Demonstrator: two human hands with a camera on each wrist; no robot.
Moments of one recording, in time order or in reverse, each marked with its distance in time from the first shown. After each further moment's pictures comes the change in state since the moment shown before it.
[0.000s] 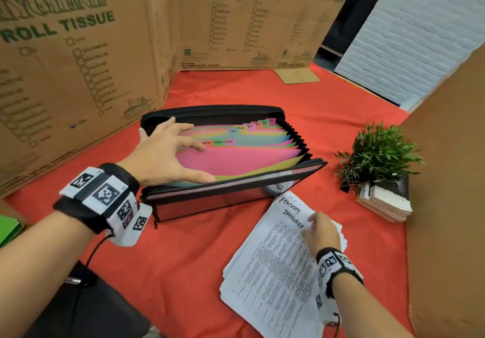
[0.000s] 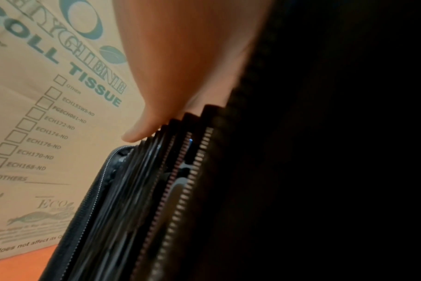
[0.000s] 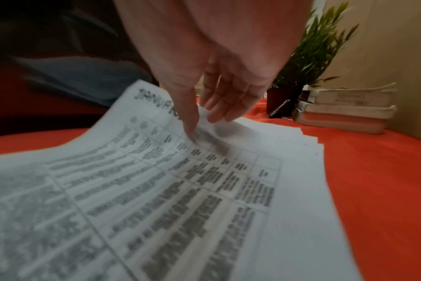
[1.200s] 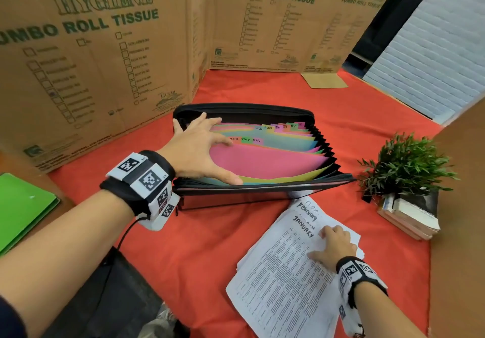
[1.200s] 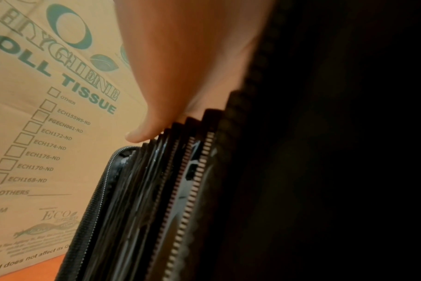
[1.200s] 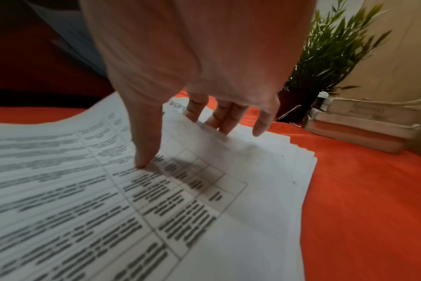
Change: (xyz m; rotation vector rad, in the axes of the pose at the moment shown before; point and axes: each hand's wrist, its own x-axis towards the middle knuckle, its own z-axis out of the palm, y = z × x) left_hand -0.010 0.012 -0.001 0.100 -0.084 -0.017; right_hand -0.003 0.005 -0.002 -0.405 -0.296 -0.118
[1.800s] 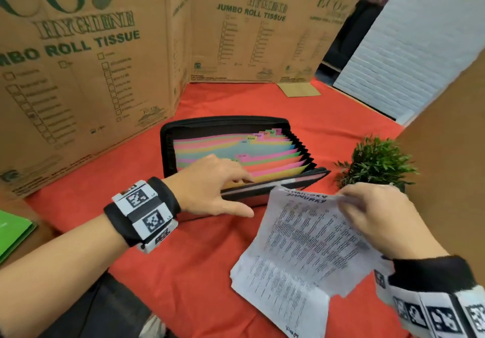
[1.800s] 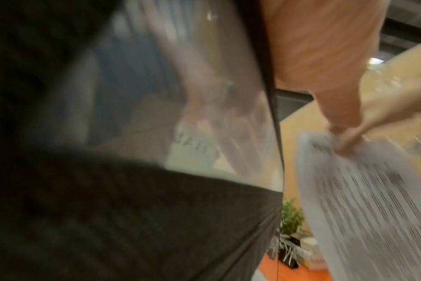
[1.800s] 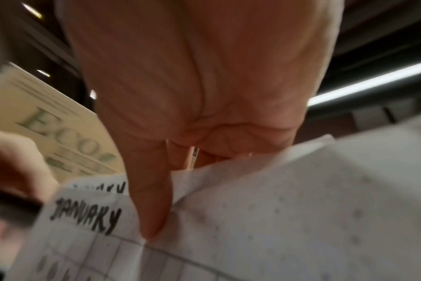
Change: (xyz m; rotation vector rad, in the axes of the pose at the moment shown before) left_hand -0.017 0.036 0.007 -0.069 0.064 0.562; right_hand -0.137 -0.049 -0.205 -0.047 0.490 -0.362
